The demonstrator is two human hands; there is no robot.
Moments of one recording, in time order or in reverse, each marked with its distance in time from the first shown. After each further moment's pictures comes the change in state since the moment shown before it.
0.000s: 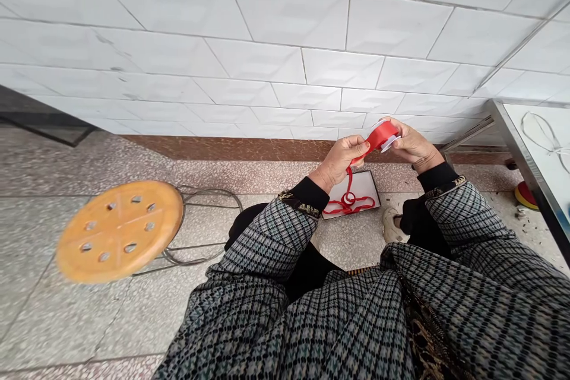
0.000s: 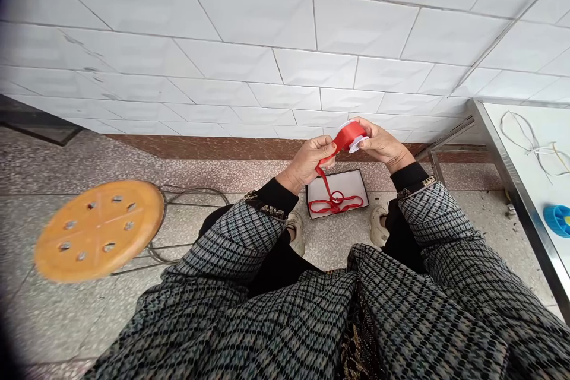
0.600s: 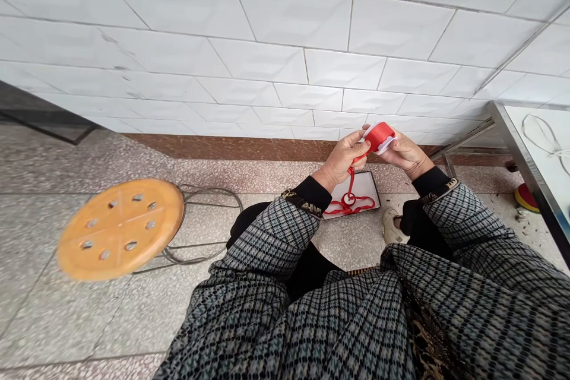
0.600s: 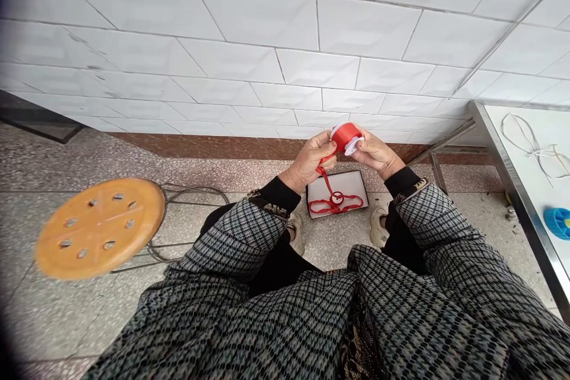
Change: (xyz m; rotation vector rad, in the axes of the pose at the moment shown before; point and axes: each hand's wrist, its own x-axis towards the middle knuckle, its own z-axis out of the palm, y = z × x) left_hand 0.001 -0.001 0.004 -0.117 0.007 -0.041; right_hand 0.003 0.023 0.018 0.013 0.085 0.023
